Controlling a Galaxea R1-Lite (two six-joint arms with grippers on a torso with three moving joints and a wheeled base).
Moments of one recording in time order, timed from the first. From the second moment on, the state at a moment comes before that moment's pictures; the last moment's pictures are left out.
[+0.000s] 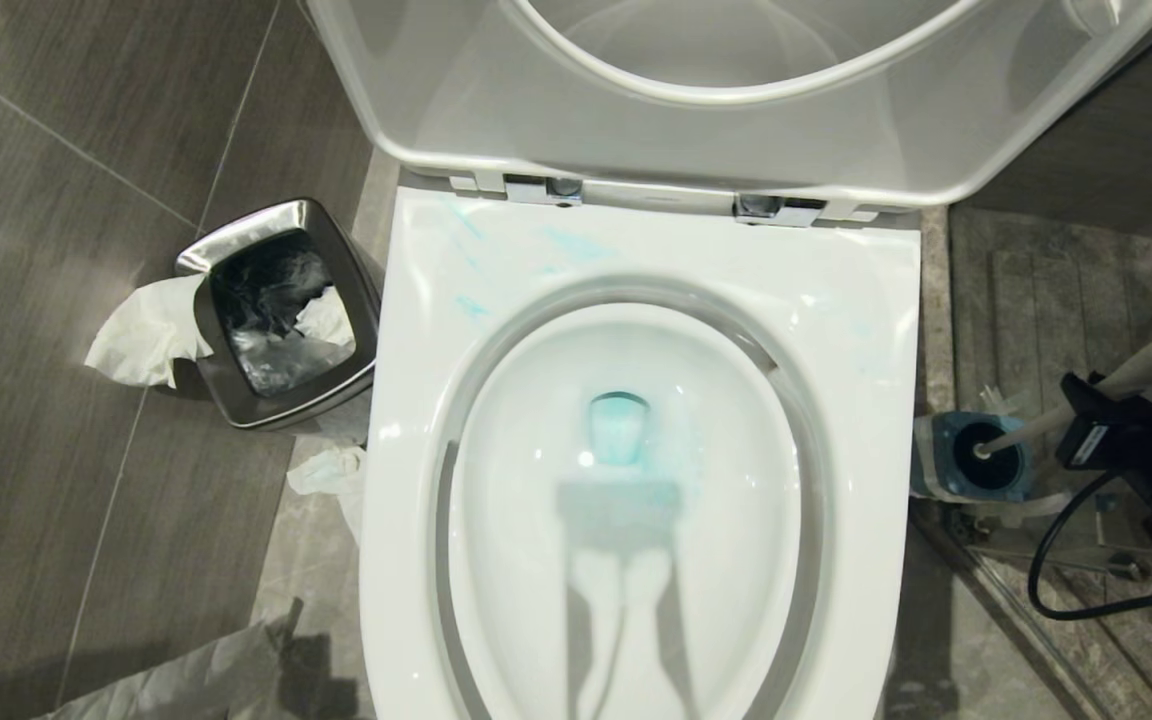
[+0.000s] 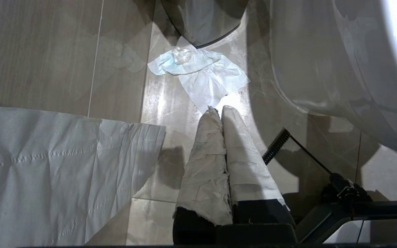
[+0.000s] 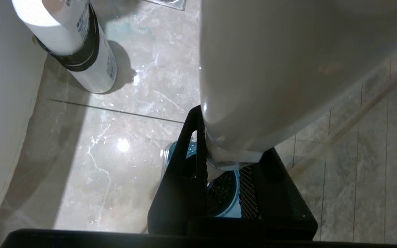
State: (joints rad) left arm -0.01 0.00 0.00 0.01 0.00 0.00; right arm -0.23 1.79 -0.37 -1.52 0.04 -0.10
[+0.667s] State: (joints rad) left arm -0.01 0.00 0.00 0.01 0.00 0.00; right arm -0.22 1.61 -0.40 -1.37 0.05 -0.08
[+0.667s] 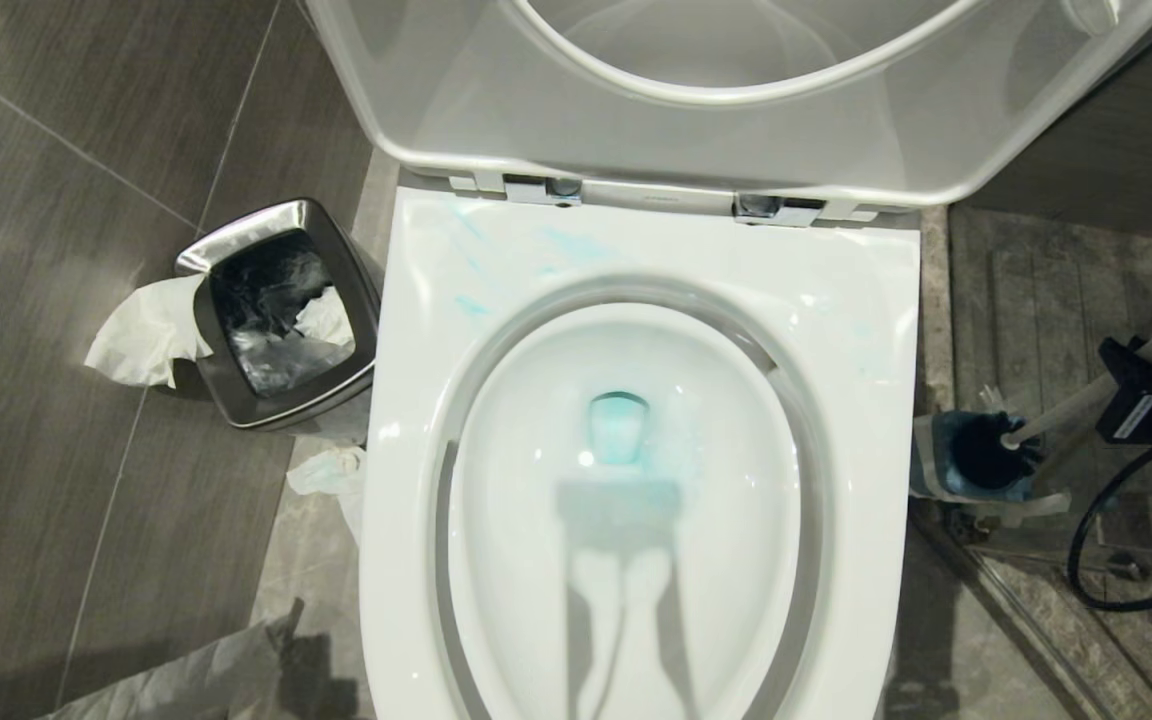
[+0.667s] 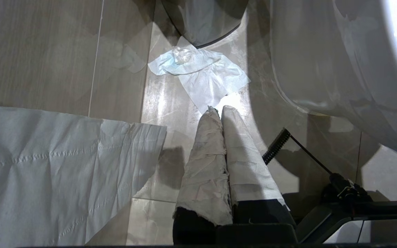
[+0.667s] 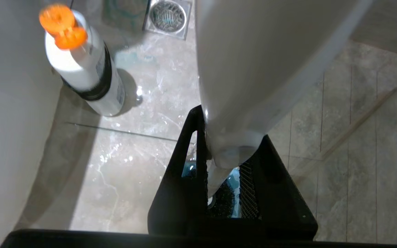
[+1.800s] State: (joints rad) left arm -0.01 0.00 0.00 0.01 0.00 0.00; right arm -0.22 1.24 -0.52 -0.99 0.05 -0.06
